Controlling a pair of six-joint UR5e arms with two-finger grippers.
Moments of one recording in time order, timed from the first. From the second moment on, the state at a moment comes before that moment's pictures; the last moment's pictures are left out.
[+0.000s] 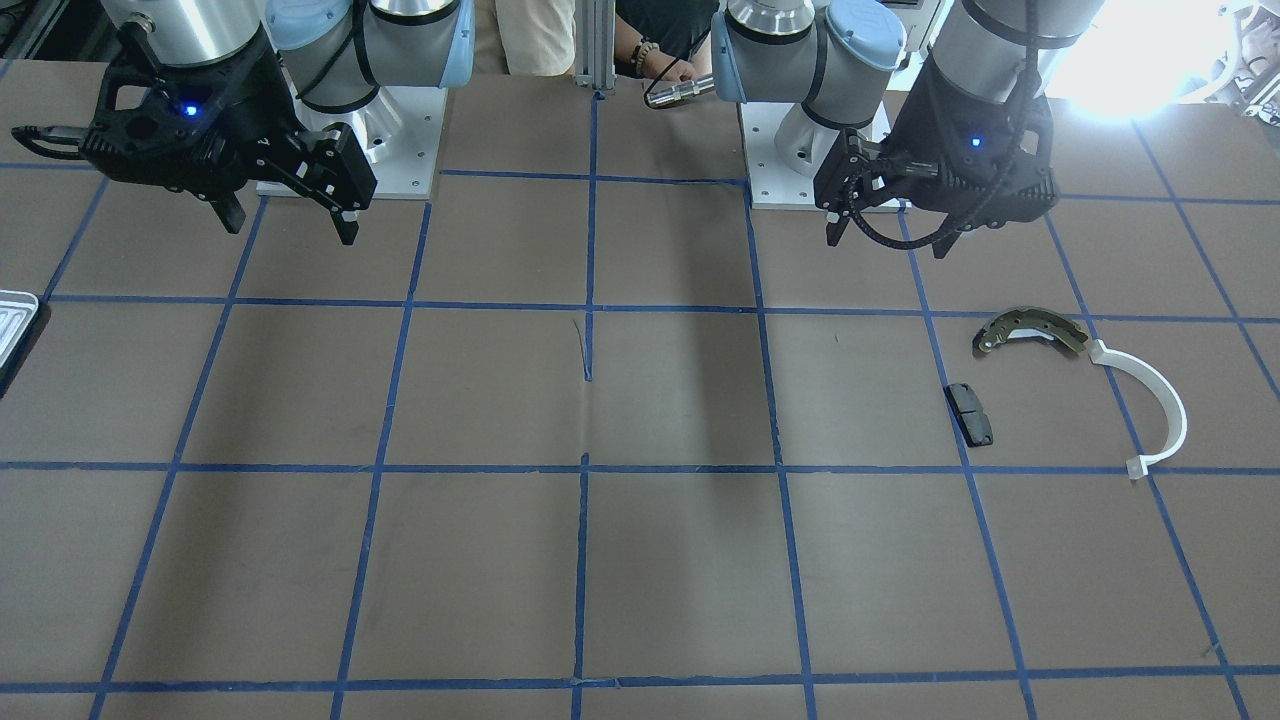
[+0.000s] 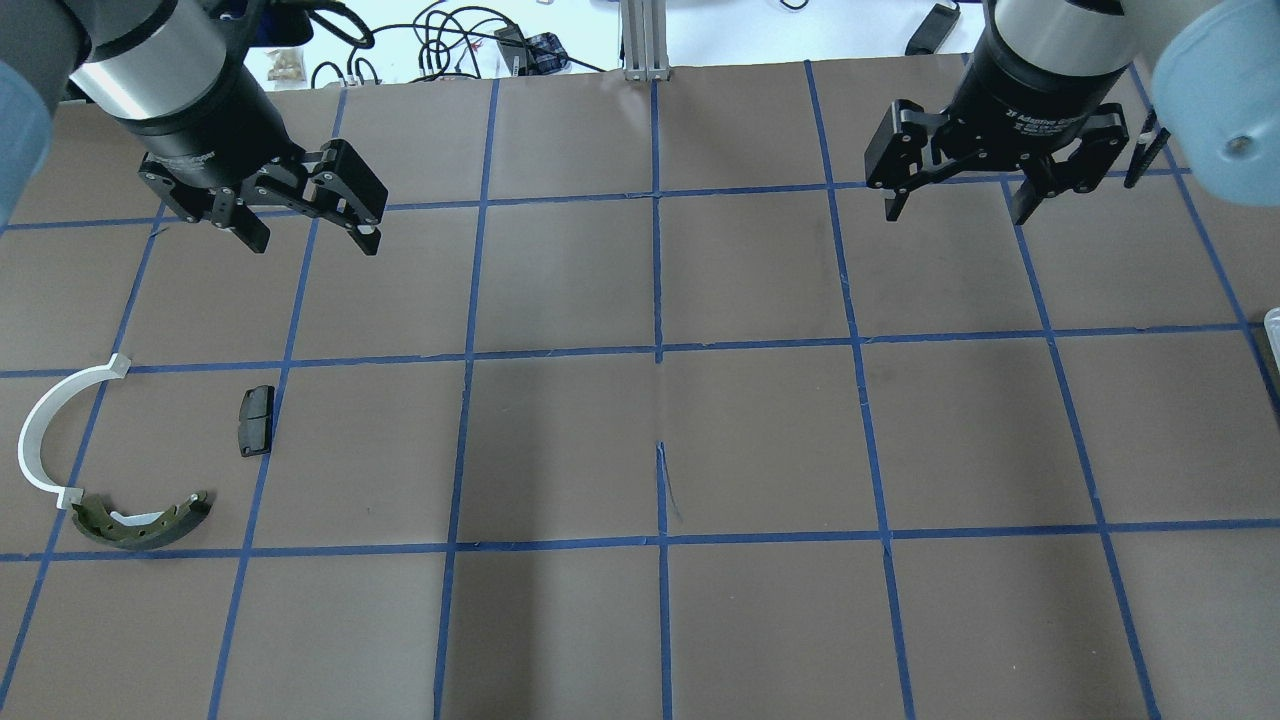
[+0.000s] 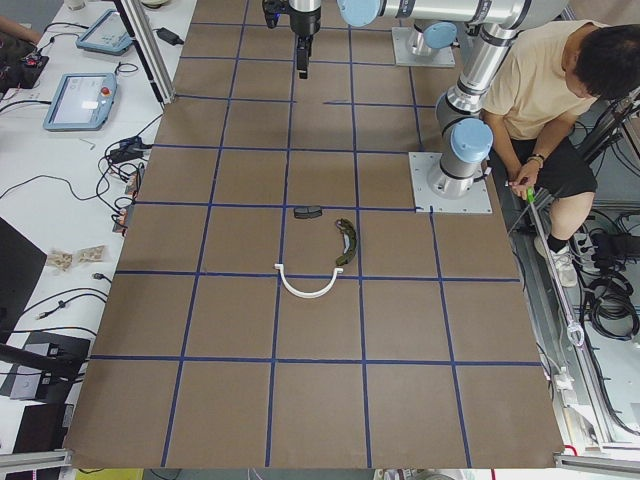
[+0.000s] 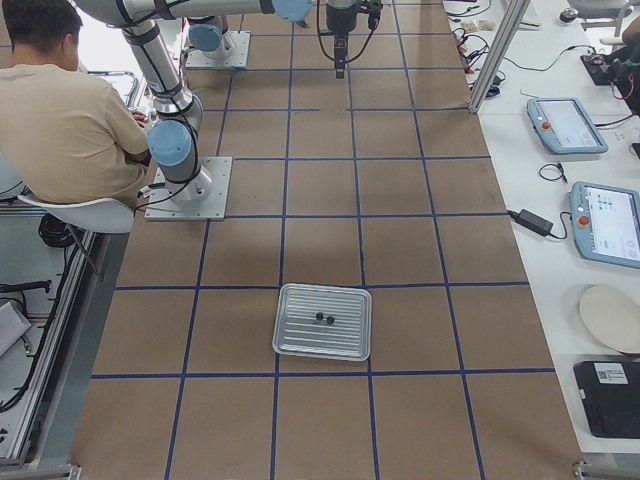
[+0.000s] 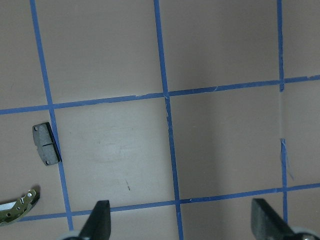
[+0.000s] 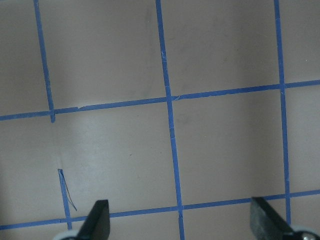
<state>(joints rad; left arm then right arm) -1.53 -1.54 -1.55 -1.61 1.54 0.13 1.59 -1.61 1.56 -1.58 -1.58 0.12</state>
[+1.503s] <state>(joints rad) -1.53 -1.54 -1.55 -1.61 1.54 0.13 1.48 -1.61 1.55 -1.57 -1.60 -0.01</state>
